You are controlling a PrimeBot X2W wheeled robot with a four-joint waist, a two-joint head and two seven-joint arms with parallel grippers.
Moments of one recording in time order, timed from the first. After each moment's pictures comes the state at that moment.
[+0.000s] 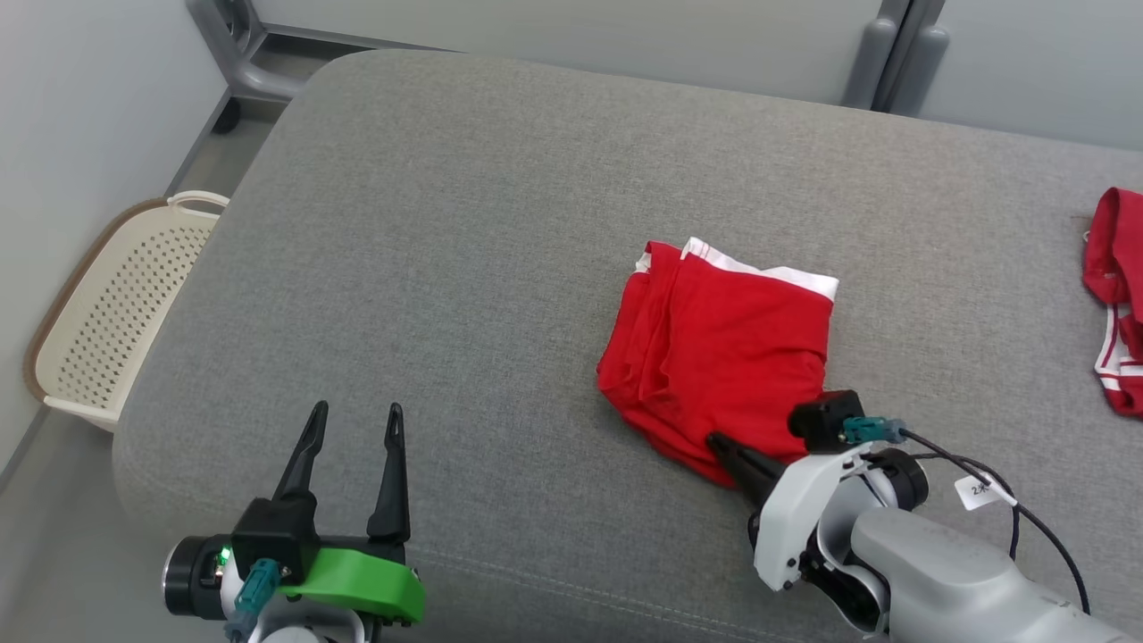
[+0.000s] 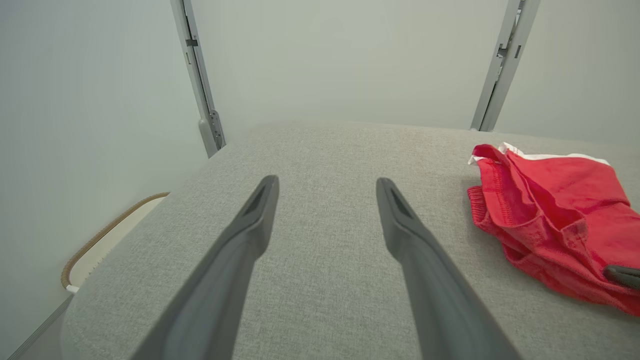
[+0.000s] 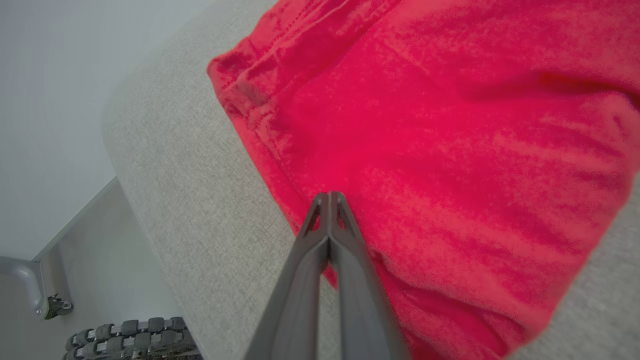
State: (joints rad) left arm -0.05 0.05 -0.15 0.20 -0.14 -0.01 -0.26; right arm -0.63 -0.32 1.19 0.74 1.08 0.13 -0.26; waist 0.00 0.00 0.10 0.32
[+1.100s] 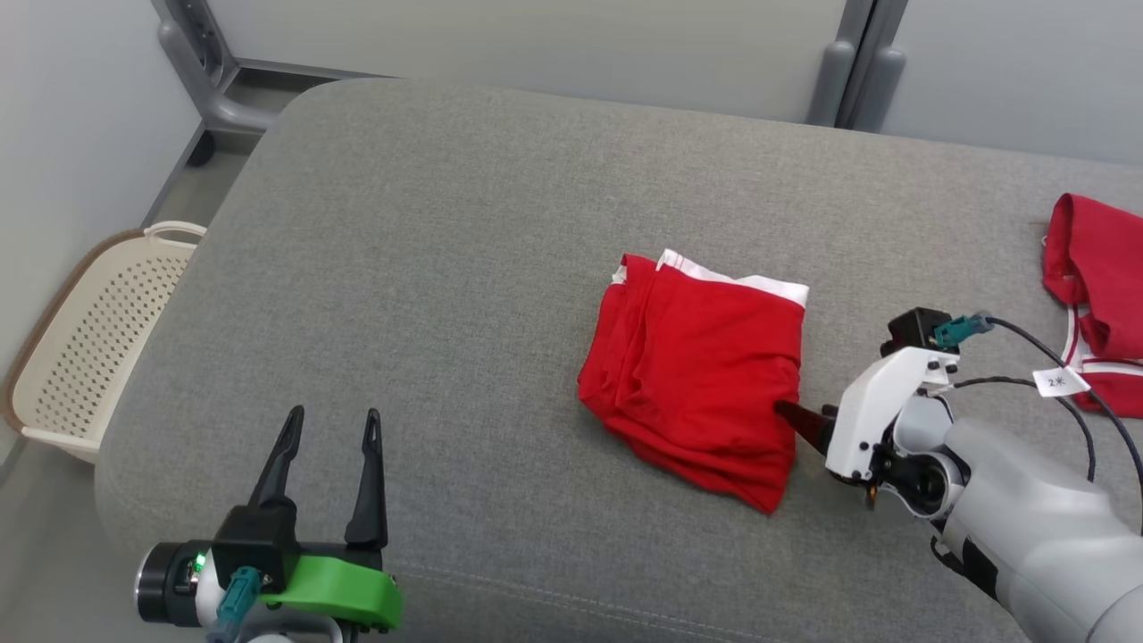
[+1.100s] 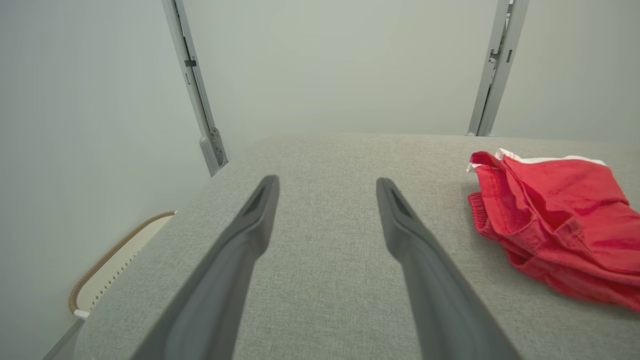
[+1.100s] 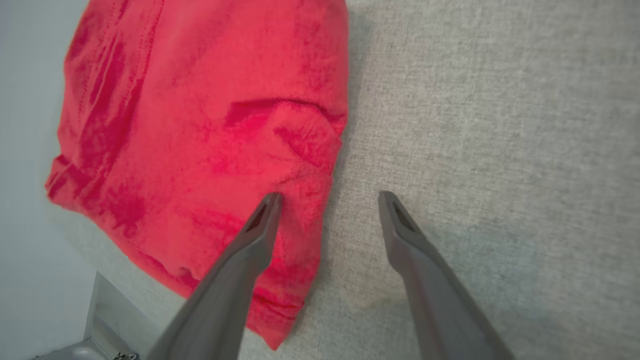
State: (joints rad) left arm -0.03 0.06 -0.10 0.18 -0.09 -0.04 -0.26; right arm -0.72 -0.34 0.94 0.91 1.34 0.13 0.20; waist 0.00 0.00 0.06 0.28
